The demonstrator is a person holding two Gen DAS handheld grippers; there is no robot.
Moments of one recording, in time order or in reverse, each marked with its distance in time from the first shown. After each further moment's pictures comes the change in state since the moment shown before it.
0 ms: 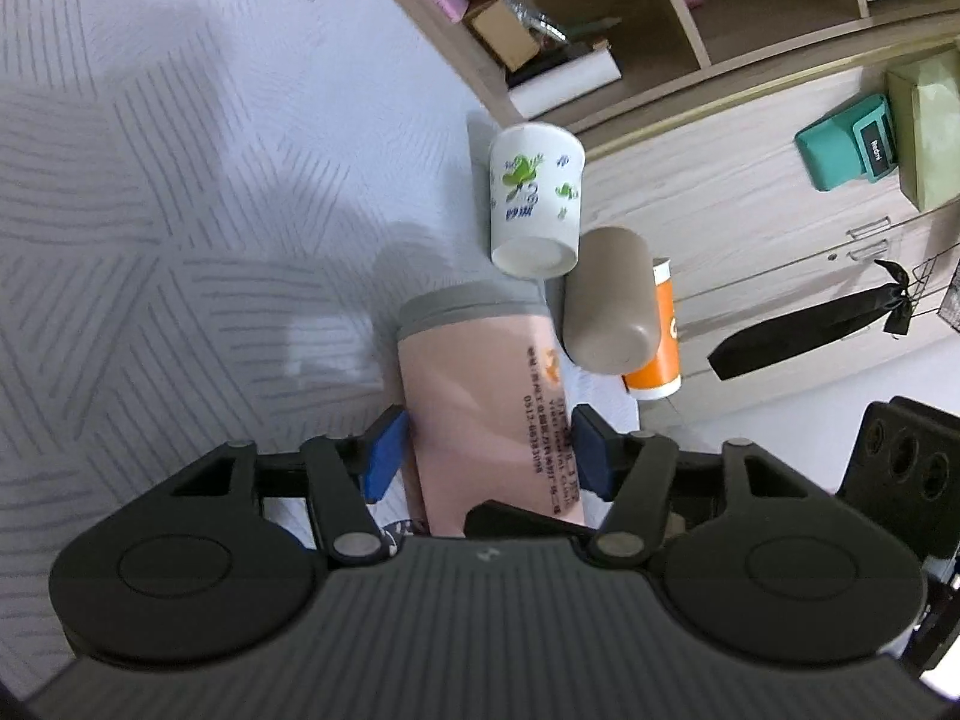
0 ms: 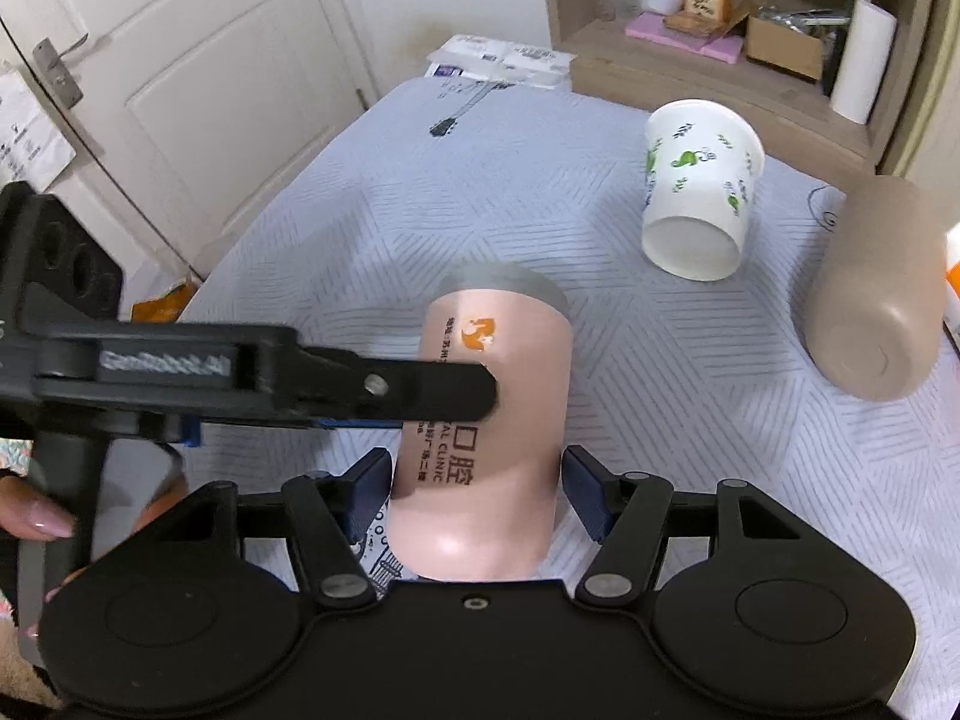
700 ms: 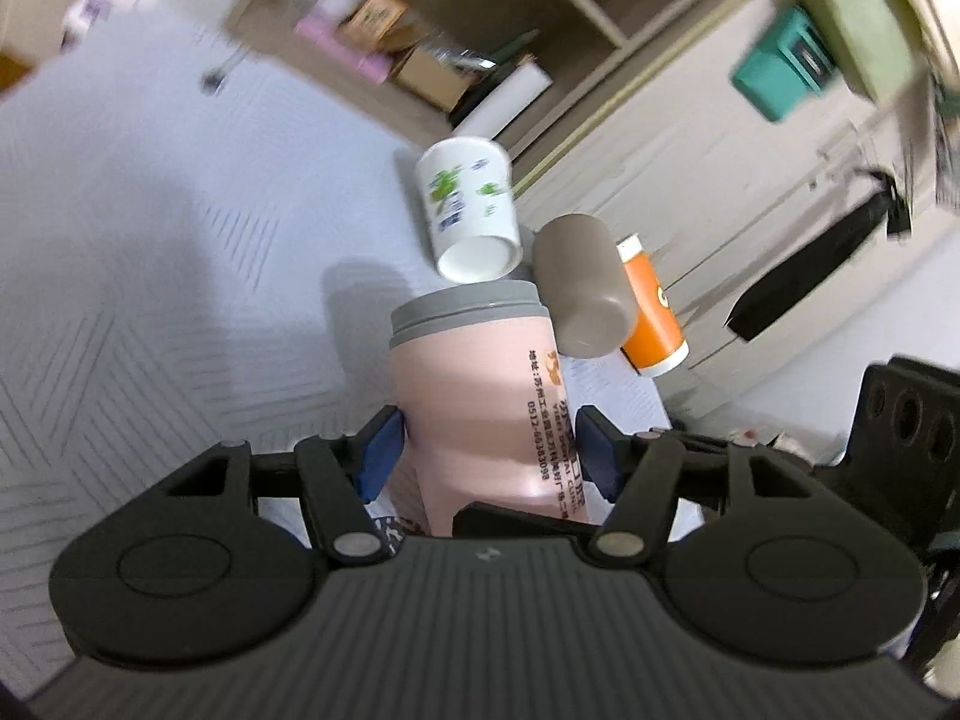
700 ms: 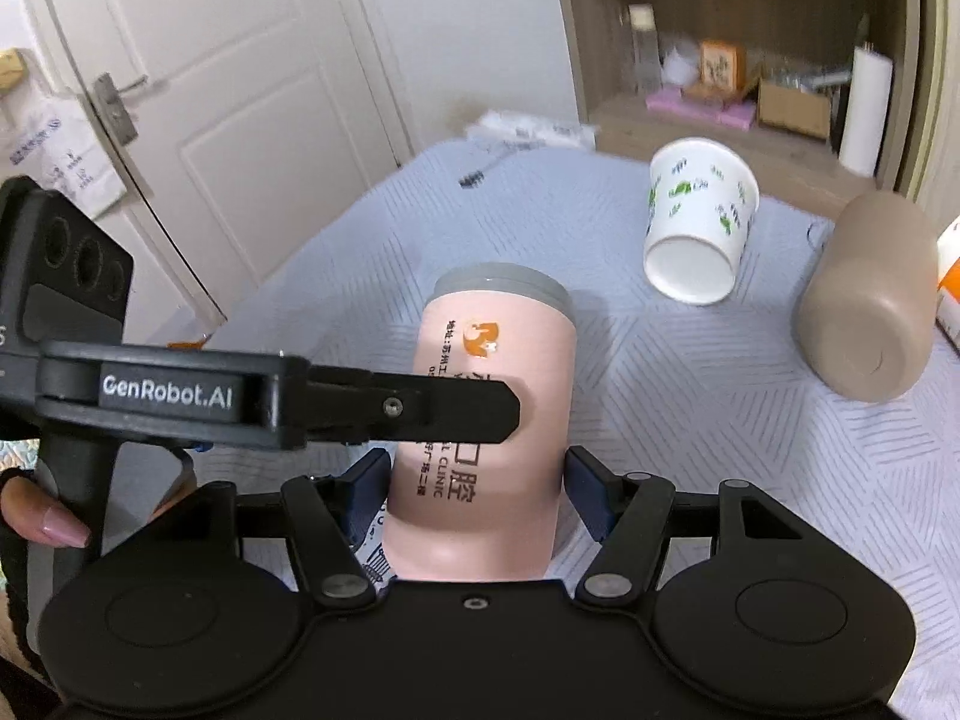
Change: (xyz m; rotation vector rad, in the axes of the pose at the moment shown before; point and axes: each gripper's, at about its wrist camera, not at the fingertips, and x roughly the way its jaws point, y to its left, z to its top) left arm -0.008 -0.046 -0.038 0.326 -0.132 0.090; right arm -0.019 -0.010 -0.059 -0.064 -0.250 0.071
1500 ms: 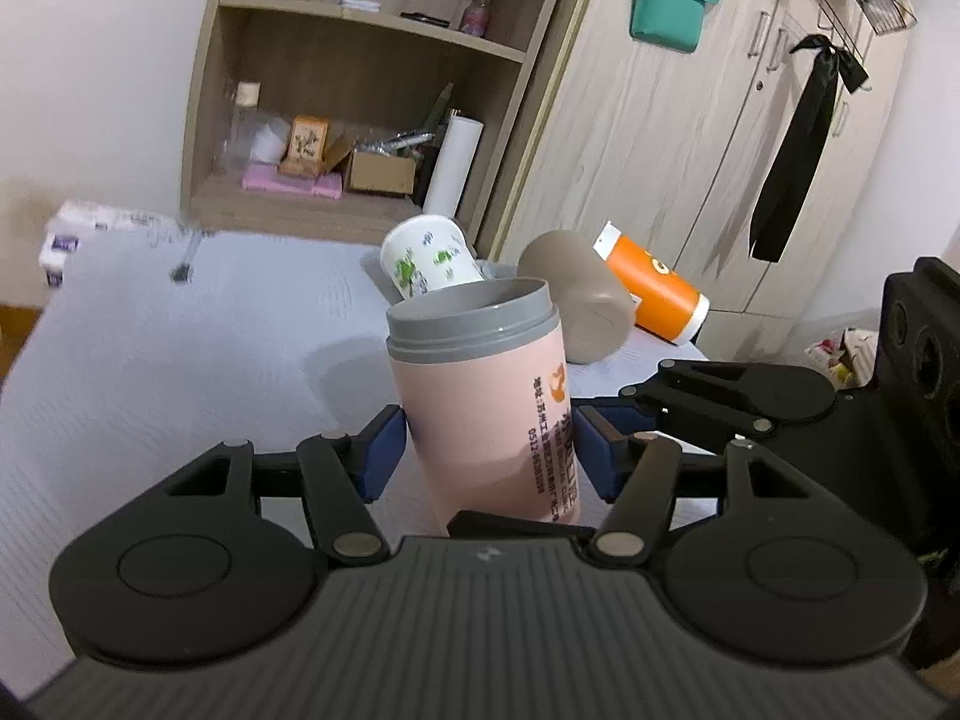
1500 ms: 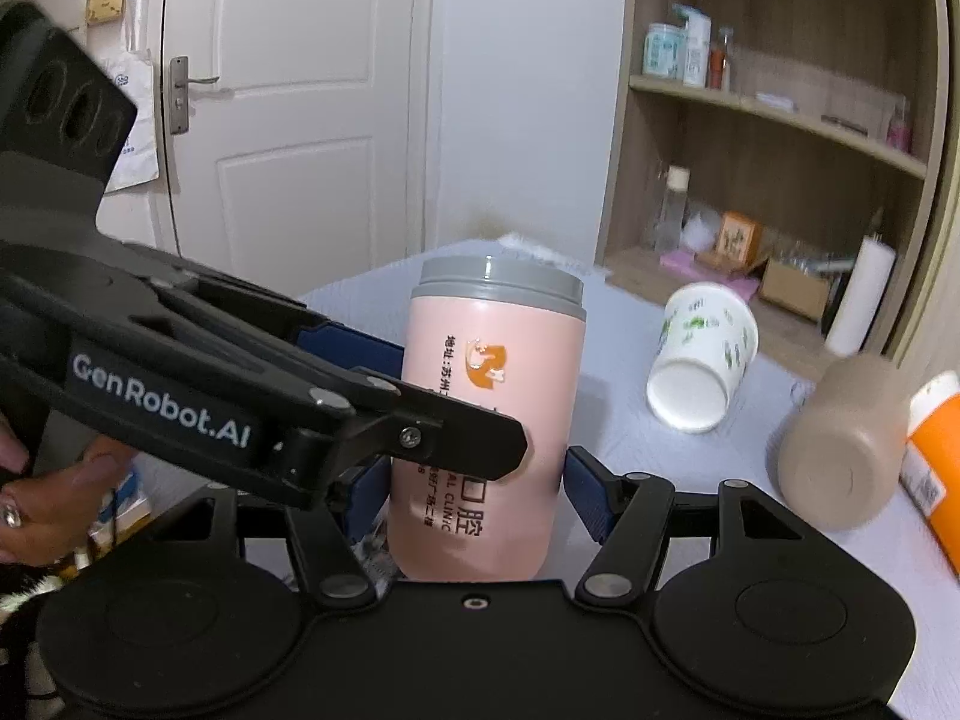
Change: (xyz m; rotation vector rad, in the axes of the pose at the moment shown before) left arm -0.022 -0.041 -0.001 0.428 -0.098 0.121; right arm 0.003 0.028 -0.020 -0.280 -0.257 -0.119
